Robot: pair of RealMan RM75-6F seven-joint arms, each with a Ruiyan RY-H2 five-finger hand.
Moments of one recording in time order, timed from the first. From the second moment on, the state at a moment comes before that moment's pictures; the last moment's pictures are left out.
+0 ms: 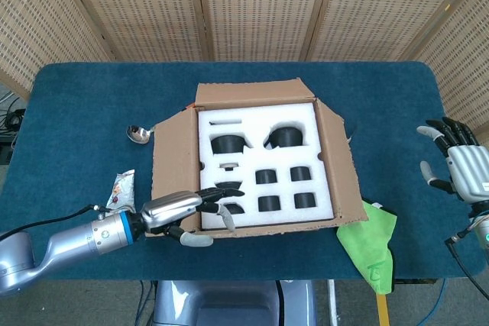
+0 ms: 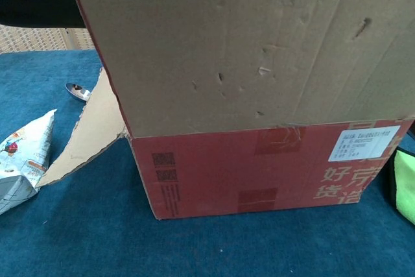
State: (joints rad) left arm -0.93 -0.88 -0.10 -1.97 1.90 0.77 -1.12; right arm 0.35 -0.90 0.18 -1.57 -1.40 1.22 0.26
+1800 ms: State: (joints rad) left arm -0.49 -0.95 -0.02 -1.93 1.52 1.35 0.01; right arm 0.32 -0.96 0.17 -1.55 -1.35 1.24 0.18
